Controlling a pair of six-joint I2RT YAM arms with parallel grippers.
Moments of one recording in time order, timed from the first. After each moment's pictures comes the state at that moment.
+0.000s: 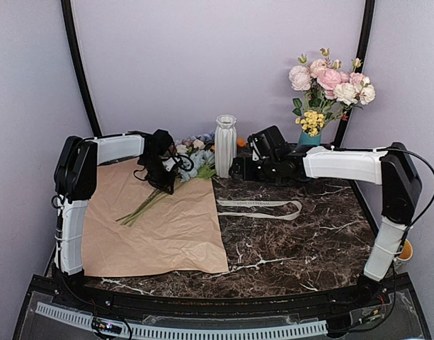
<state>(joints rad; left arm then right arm) -0.41 2.23 1.80 -0.92 0.14 0.07 0.73 1.80 1.34 -0.26 0.09 0.54</state>
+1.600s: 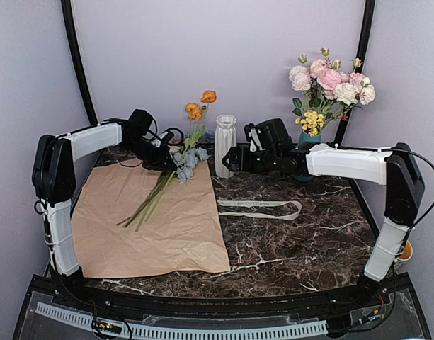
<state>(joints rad) -0.32 2.04 1.74 -0.80 0.55 -0.14 0.73 1.78 1.35 -0.17 0.00 0.54</state>
